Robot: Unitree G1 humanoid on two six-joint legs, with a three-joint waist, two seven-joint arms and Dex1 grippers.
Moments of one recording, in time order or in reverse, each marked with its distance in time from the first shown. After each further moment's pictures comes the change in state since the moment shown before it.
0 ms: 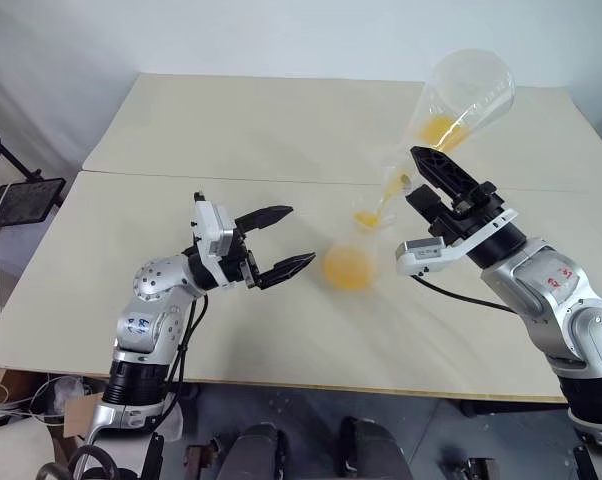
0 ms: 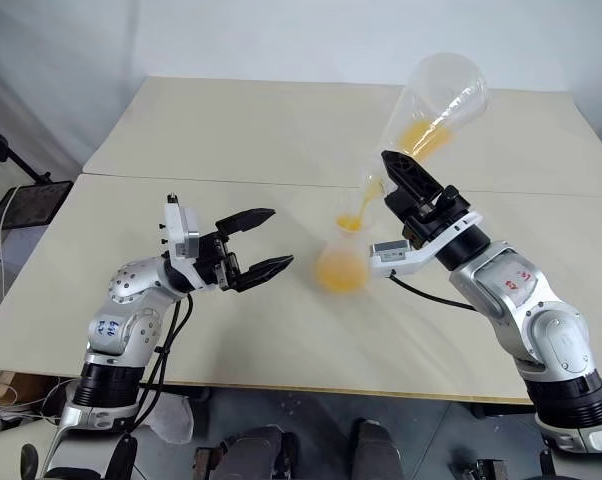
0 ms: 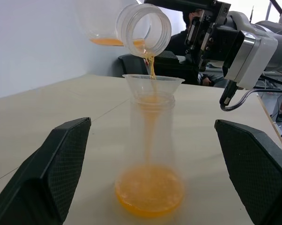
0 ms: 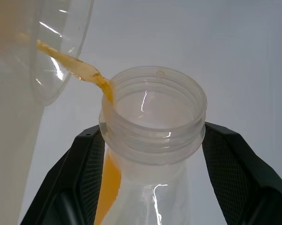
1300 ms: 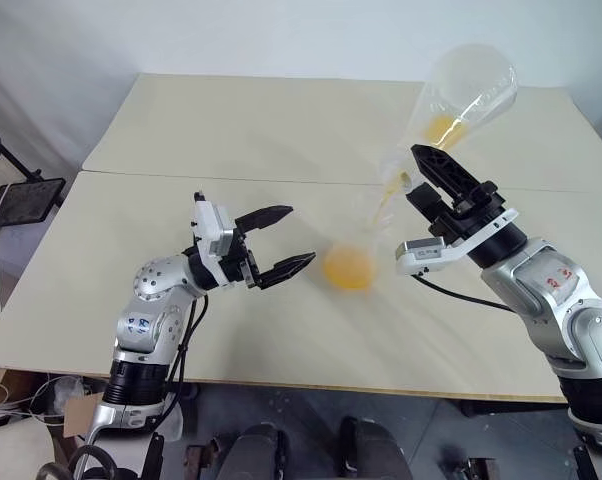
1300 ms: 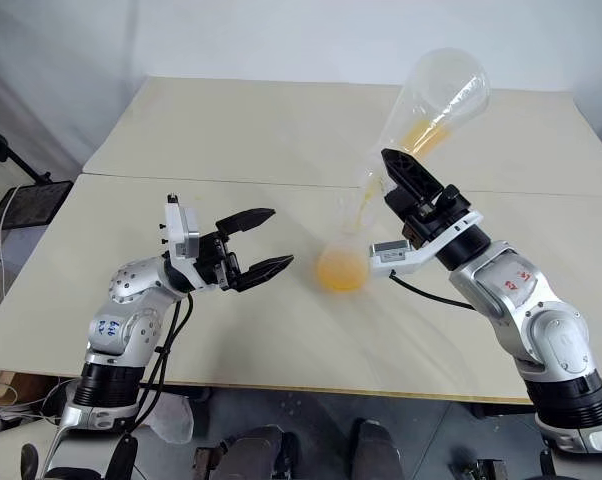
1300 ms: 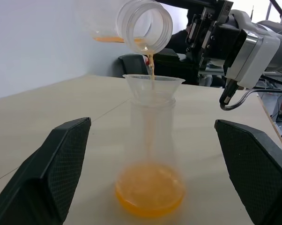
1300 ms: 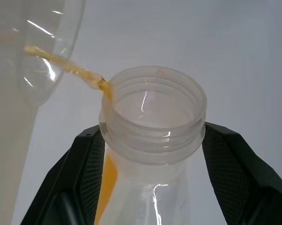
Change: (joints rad) left arm -0.001 -0.002 0.000 0.002 0.000 -0.001 0.000; right arm 0.000 0.000 0.000 -0.008 -0.015 0.000 -0.023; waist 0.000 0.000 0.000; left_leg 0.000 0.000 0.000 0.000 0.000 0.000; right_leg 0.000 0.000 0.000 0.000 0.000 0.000
